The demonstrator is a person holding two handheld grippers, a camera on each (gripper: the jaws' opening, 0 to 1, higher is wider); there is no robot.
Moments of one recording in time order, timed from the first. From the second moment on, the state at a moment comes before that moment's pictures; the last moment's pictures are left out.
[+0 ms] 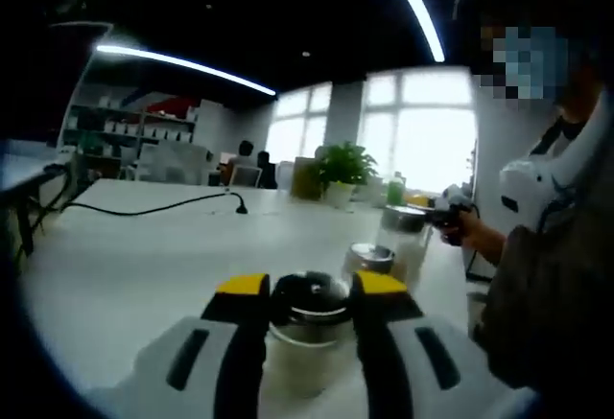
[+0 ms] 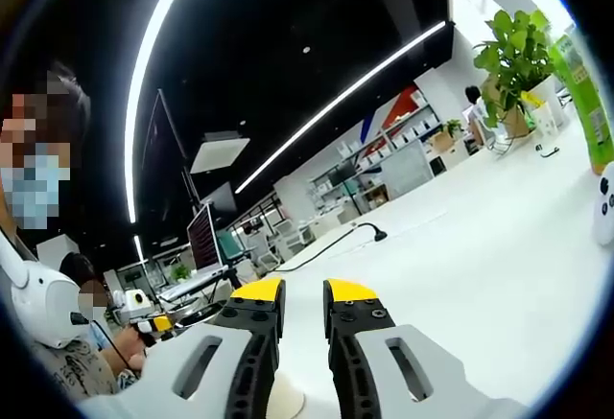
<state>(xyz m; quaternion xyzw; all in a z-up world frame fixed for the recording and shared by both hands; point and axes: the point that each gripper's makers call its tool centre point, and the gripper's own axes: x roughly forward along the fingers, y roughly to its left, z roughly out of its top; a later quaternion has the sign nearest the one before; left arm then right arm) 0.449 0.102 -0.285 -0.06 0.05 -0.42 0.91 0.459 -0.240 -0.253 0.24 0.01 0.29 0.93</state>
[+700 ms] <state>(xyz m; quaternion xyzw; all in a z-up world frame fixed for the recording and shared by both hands) 0.445 0.096 -0.284 -0.07 0.05 -0.49 0.87 0.455 -0.242 -0.257 0.24 0.01 0.29 0.93</state>
